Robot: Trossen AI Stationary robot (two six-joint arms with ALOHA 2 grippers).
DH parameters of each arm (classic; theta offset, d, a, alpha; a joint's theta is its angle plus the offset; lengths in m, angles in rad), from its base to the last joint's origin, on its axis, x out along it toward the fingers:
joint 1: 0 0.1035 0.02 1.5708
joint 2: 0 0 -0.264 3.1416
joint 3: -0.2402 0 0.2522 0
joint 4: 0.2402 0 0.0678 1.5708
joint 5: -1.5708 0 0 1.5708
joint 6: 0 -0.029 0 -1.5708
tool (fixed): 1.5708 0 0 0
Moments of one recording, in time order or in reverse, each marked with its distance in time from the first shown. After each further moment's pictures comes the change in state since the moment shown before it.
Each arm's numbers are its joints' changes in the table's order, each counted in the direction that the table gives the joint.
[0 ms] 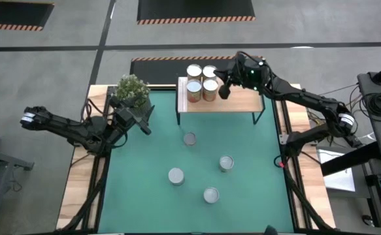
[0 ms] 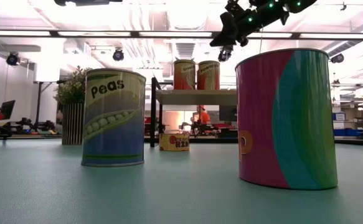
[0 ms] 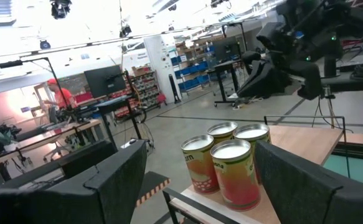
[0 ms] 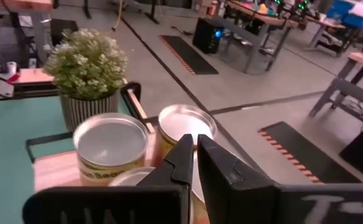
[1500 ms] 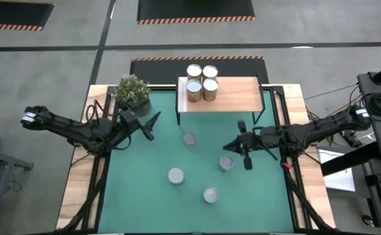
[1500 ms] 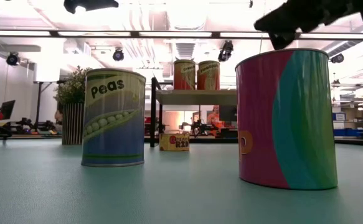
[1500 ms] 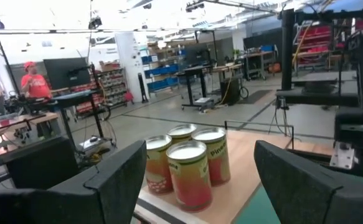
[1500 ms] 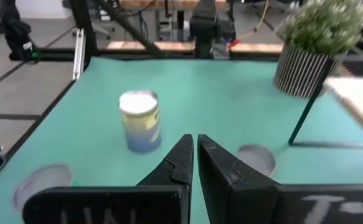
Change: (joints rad) left arm -0.001 -0.047 -0.003 0.024 -0.121 0.183; right arm 0.804 0.388 0.616 -0.171 -0.183 -0.294
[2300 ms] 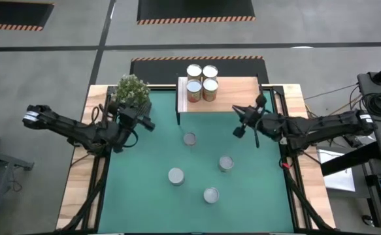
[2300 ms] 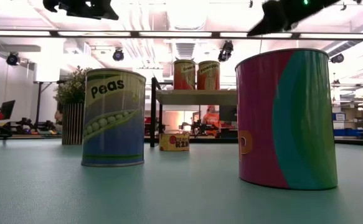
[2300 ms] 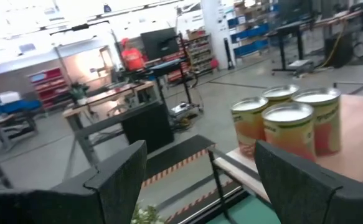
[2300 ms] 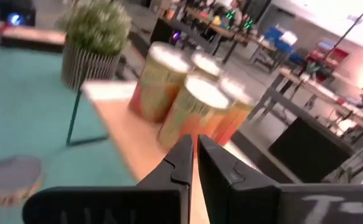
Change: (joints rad) left arm -0.022 -0.064 -0.014 0.009 0.435 -0.082; right arm -0.176 0.027 -0.149 0.121 -0.643 0.303
